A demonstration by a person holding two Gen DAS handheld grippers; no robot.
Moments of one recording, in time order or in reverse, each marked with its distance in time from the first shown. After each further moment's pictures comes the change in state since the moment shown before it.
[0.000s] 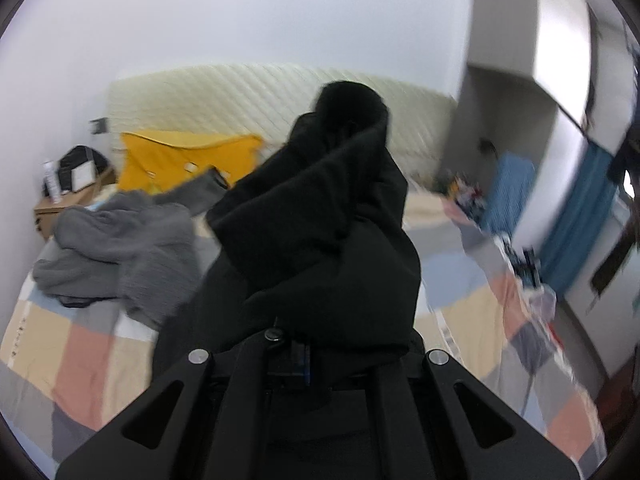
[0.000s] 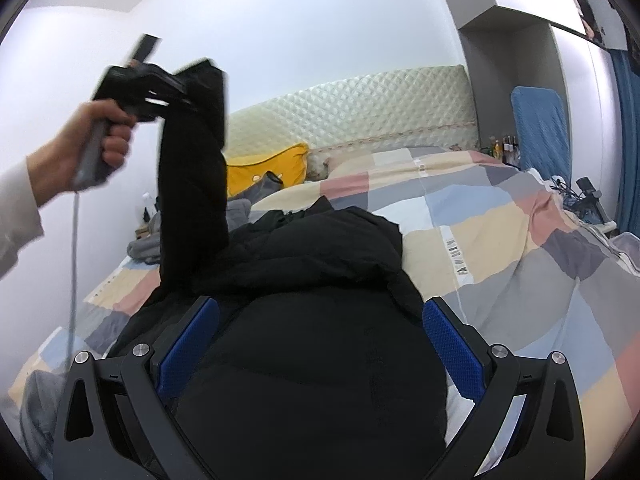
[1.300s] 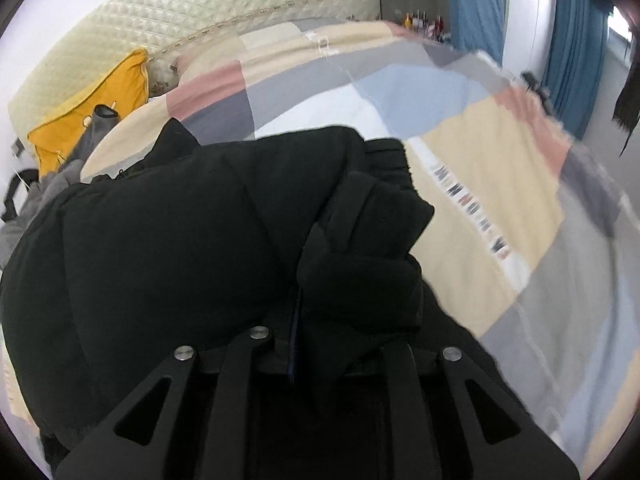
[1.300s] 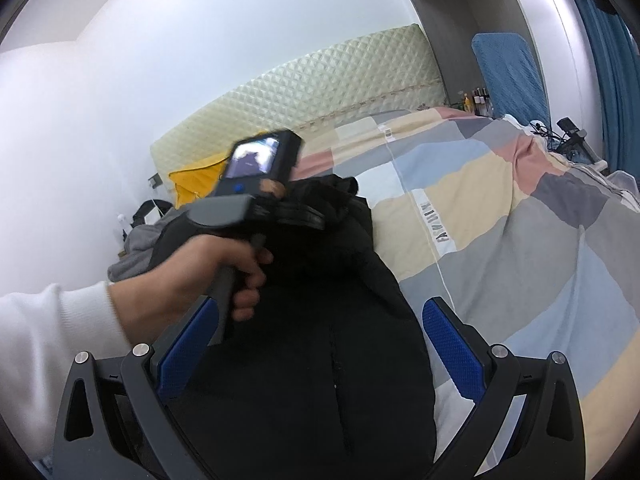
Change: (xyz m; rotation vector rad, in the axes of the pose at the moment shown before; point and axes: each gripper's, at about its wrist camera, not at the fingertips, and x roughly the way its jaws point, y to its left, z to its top) left arm 0.193 -0.162 -0.141 0.284 0.327 -0.003; right arm 0.046 -0.054 -0.008 0.173 0.061 -0.039
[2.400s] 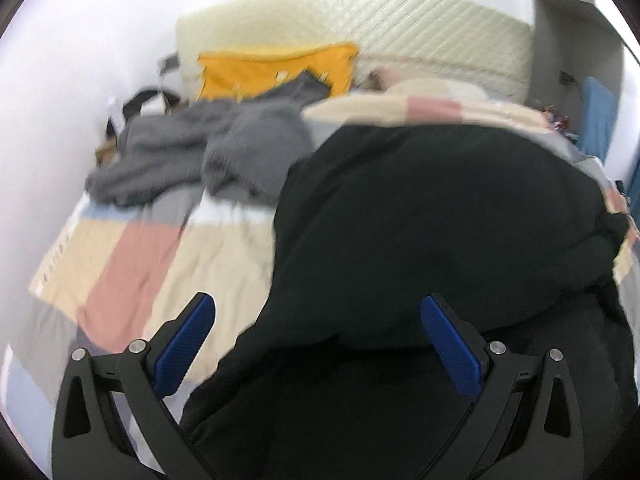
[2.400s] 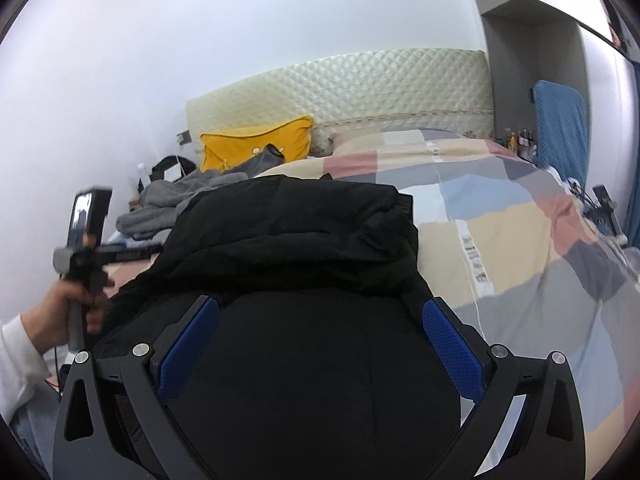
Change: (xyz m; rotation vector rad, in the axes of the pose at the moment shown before) left arm -0.089 0.276 -0.173 -0.376 -0.124 0.266; right arm 0.031 0.068 0.020 -0.265 0.051 0.048
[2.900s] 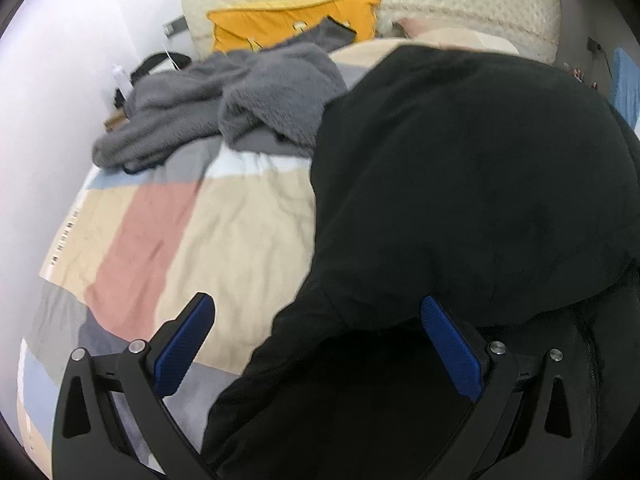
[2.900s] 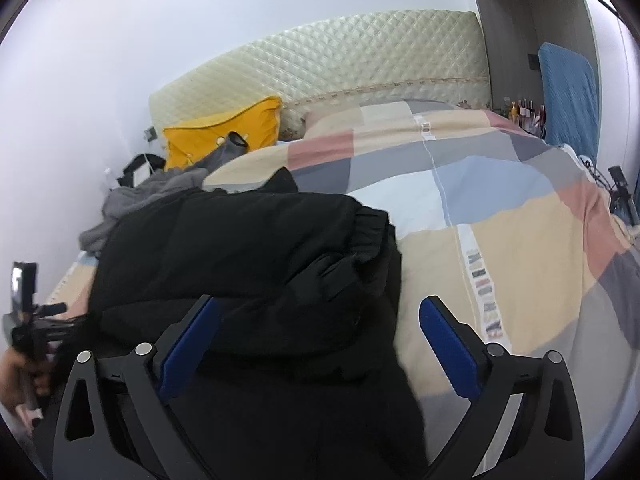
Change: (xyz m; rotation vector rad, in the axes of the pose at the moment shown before) left arm 0.045 0.021 -0.007 0.034 0.149 0.075; right arm 0.137 -0.081 0.047 0.080 0.085 -0.046
